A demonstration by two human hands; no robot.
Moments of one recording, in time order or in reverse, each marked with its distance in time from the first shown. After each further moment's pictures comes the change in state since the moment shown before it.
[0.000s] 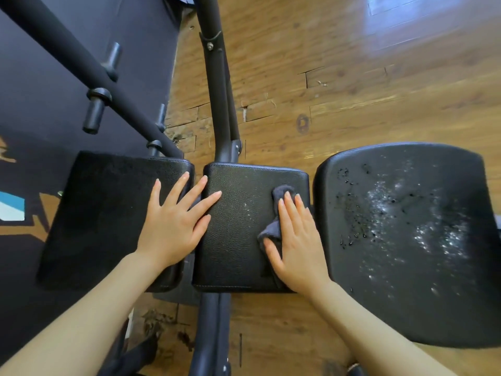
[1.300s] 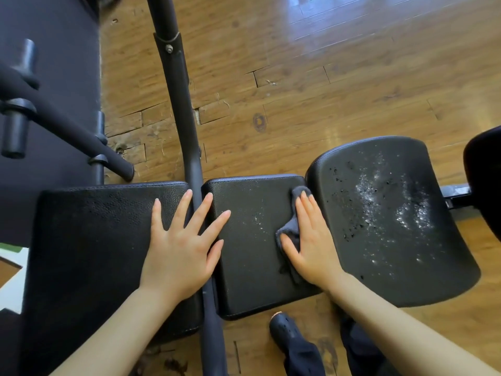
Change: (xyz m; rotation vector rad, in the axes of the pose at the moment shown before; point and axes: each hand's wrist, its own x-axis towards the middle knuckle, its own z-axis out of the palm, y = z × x) left_hand 0.009 -0.023 -0.003 -0.037 0.062 0.187; right_hand 0.012 -0.011 0.000 0.002 0.090 0.224
